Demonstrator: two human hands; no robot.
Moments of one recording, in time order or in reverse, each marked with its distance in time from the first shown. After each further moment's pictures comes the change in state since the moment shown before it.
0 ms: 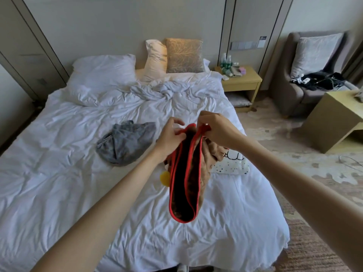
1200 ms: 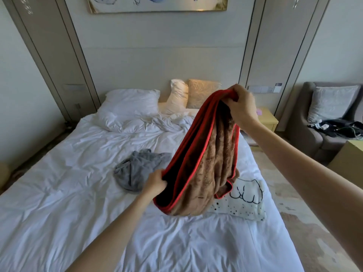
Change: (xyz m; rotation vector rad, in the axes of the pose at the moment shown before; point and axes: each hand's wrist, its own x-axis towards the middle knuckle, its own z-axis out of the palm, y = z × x) left_hand -0.008 -0.060 -0.093 0.650 0.202 -0.207; right_hand 0.121 -0.040 -0.095 0.232 0.559 0.260
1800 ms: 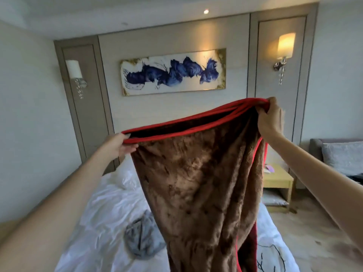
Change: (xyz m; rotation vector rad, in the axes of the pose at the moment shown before) left_hand -0.054 0.163 -0.321 -0.981 0.357 -0.033; right_hand 0.069 -0.075 -0.131 0.083 0.402 -0.082
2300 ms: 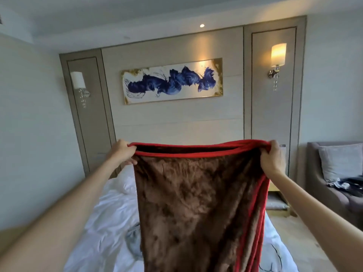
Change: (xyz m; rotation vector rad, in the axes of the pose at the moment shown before) left_hand -0.038 -0.017 -0.003 0.803 0.144 0.241; right_hand -0.088 0.063 -0.048 -0.190 -0.063 0.249
